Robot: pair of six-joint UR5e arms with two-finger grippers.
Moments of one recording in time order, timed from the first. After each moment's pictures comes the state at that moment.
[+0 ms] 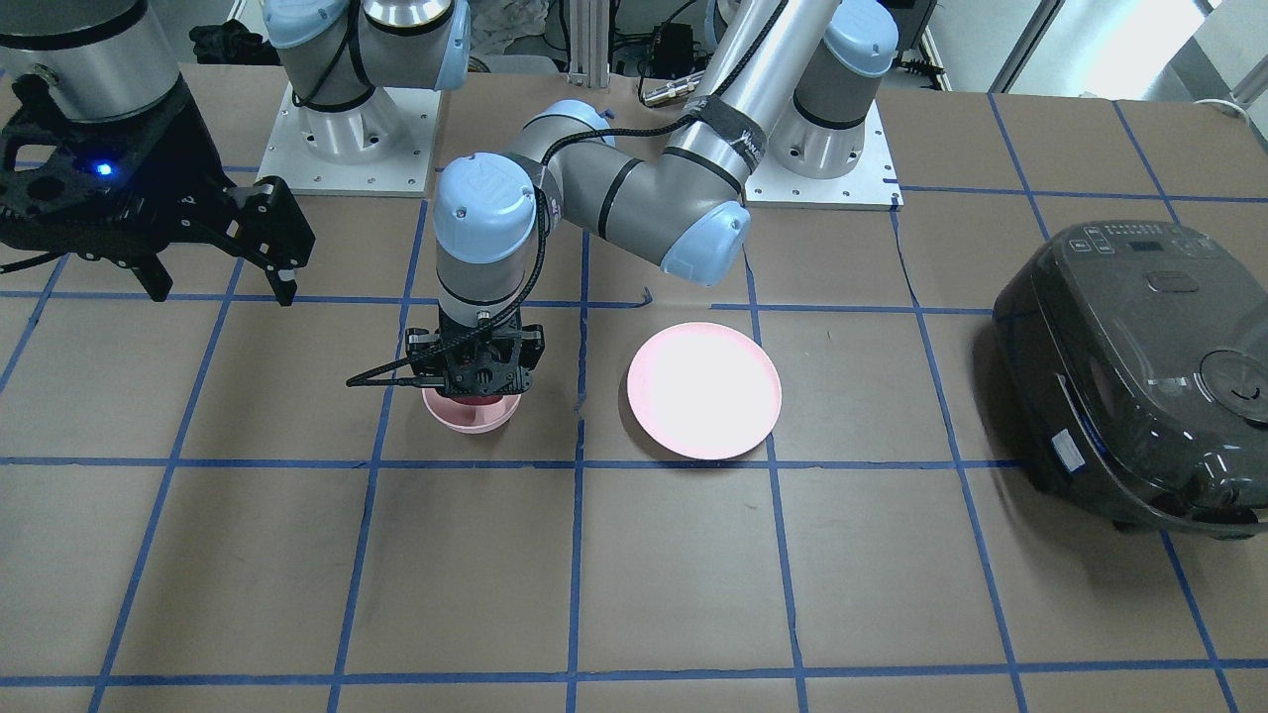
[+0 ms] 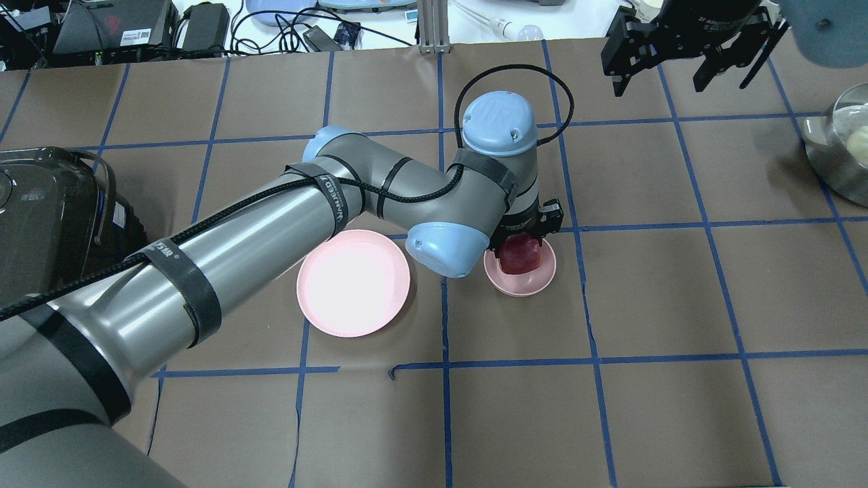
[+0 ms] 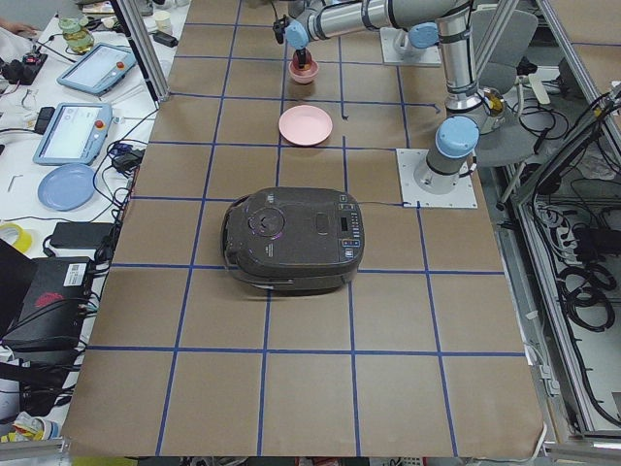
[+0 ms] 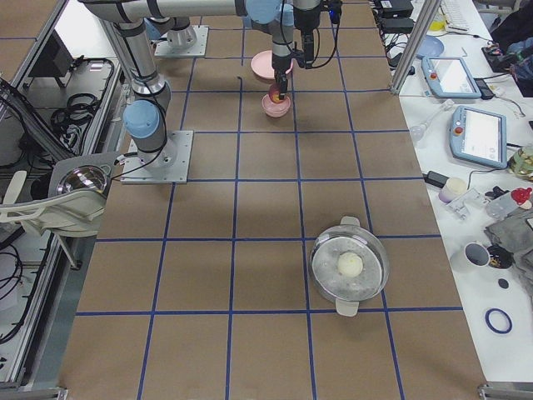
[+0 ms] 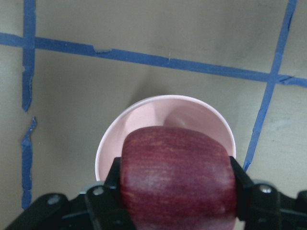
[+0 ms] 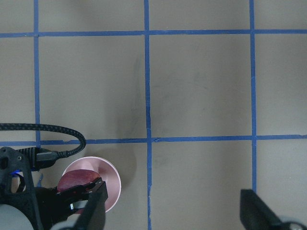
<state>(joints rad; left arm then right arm) -2.12 -2.10 -1.57 -0.98 1.42 -0.72 1.54 -1.51 1.46 -1.66 -1.59 -0.02</state>
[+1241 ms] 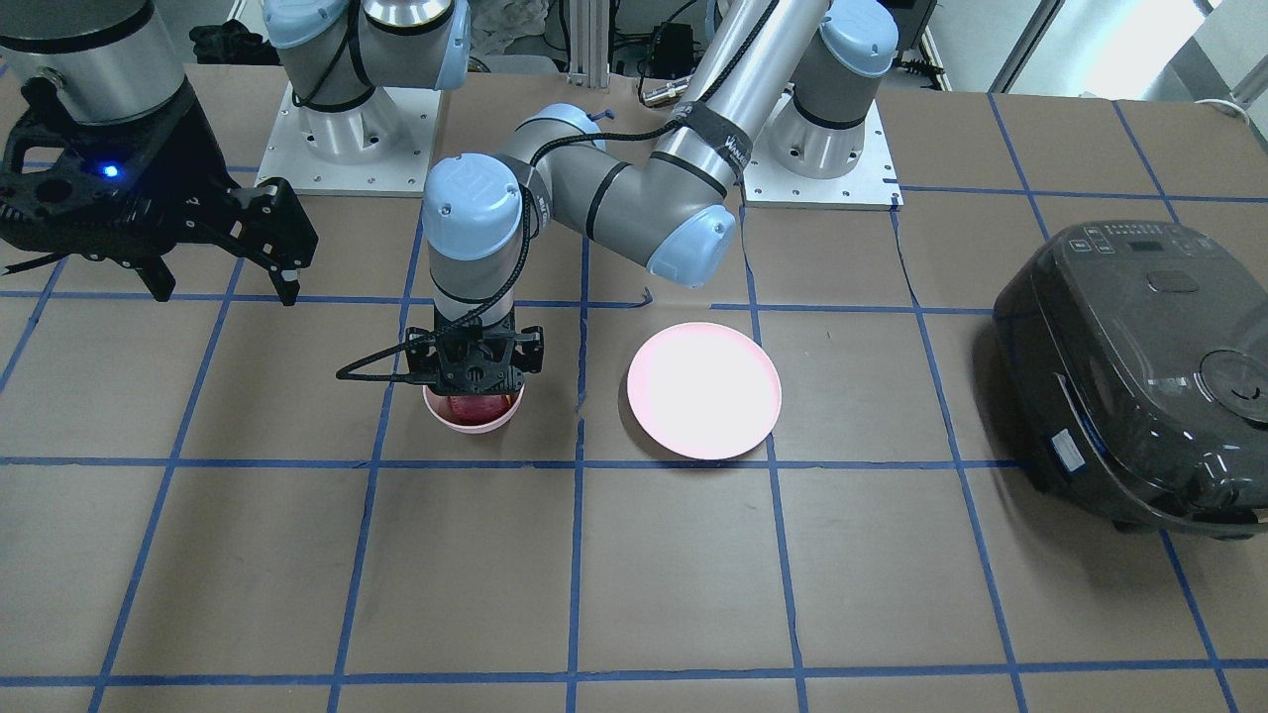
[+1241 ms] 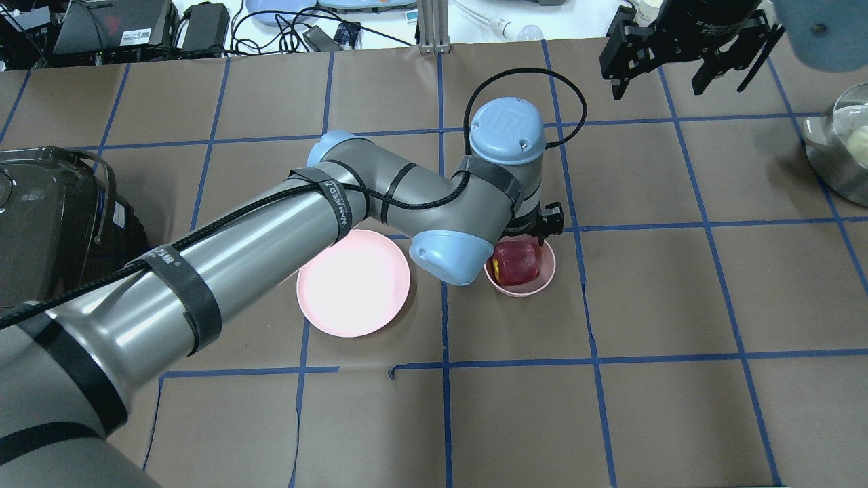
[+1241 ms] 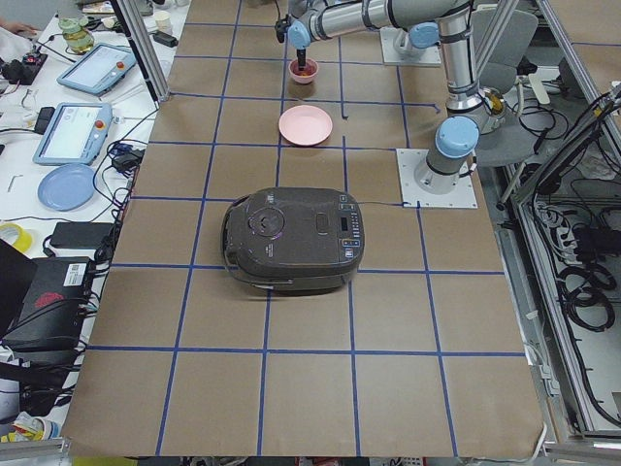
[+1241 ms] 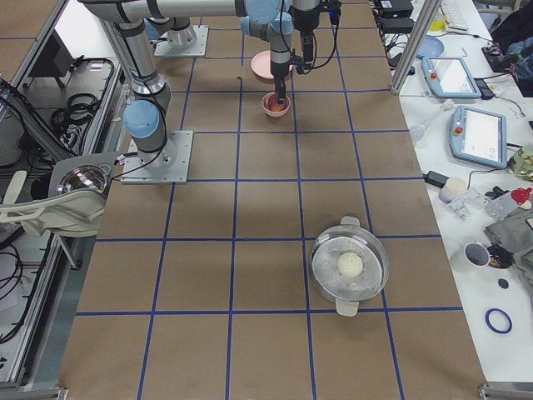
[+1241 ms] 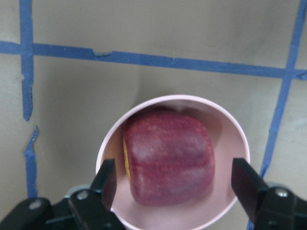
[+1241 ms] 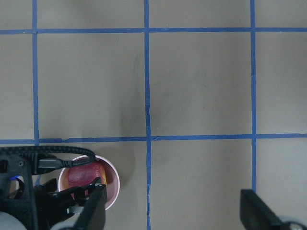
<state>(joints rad) -2.12 -2.06 -1.58 -0.96 1.48 -0.59 1.54 -1.51 1.47 -1.66 -1.60 -0.02</state>
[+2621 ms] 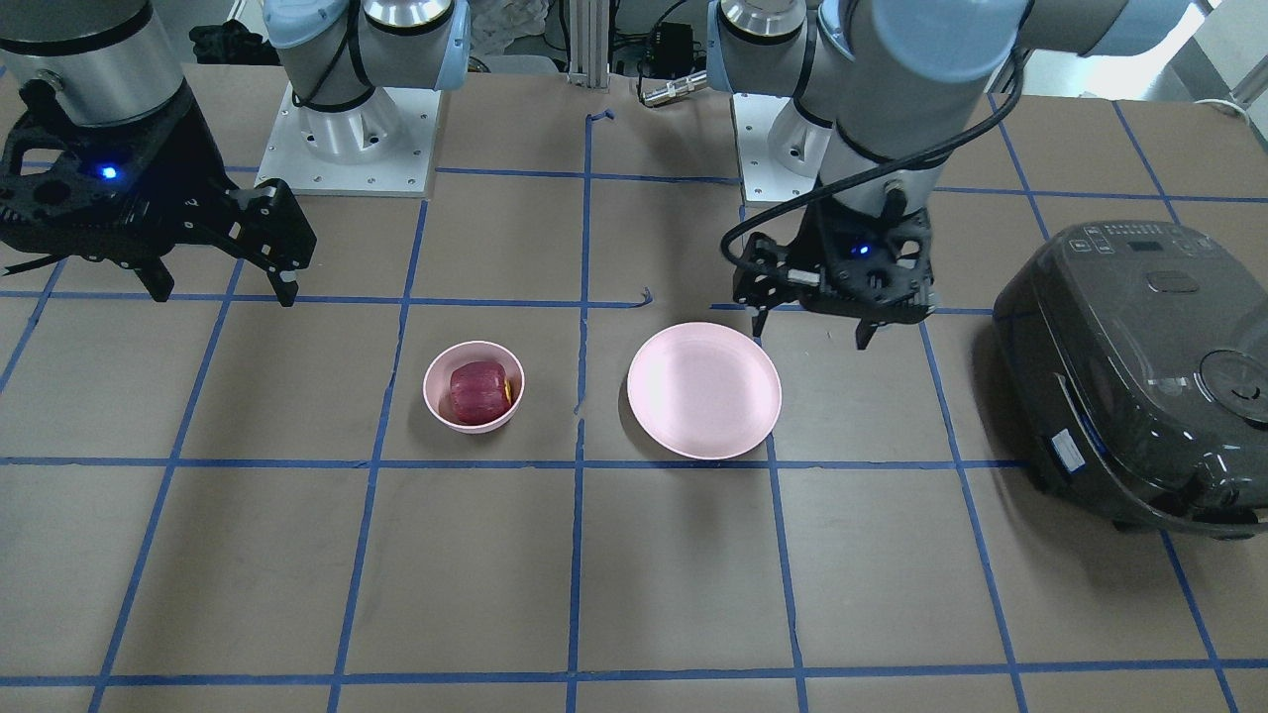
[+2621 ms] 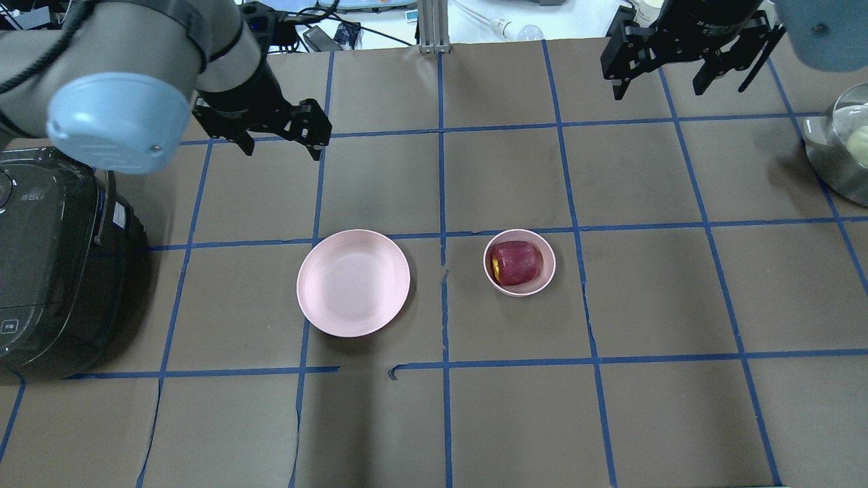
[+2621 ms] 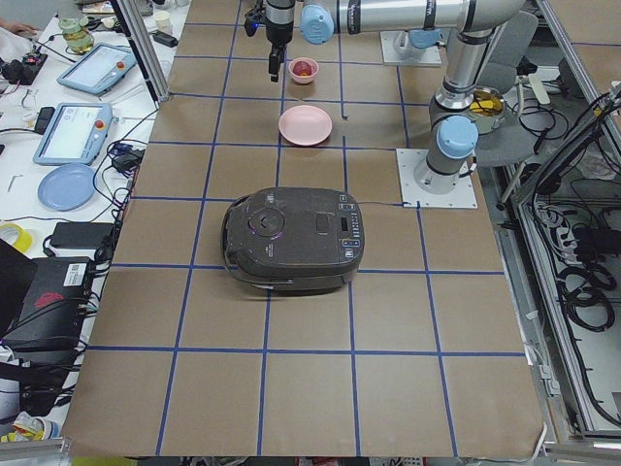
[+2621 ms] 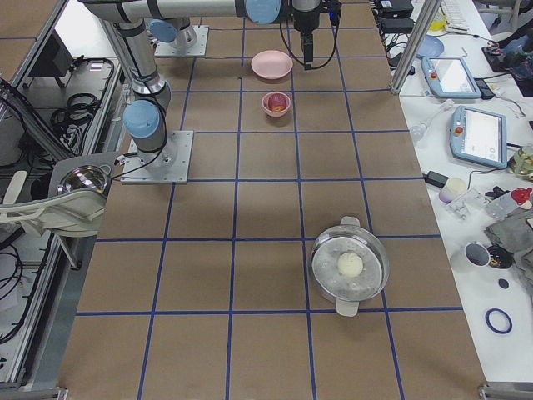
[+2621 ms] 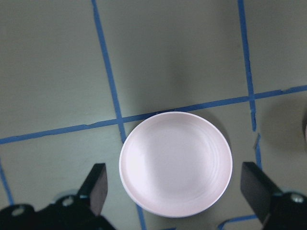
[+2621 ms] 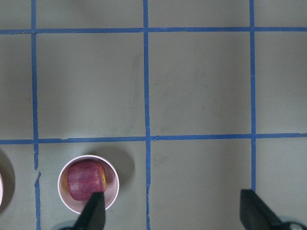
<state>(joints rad) -1.62 -1.64 -1.58 -1.38 1.58 0.06 1.54 -1.51 1.47 -1.66 -1.60 -0.02</state>
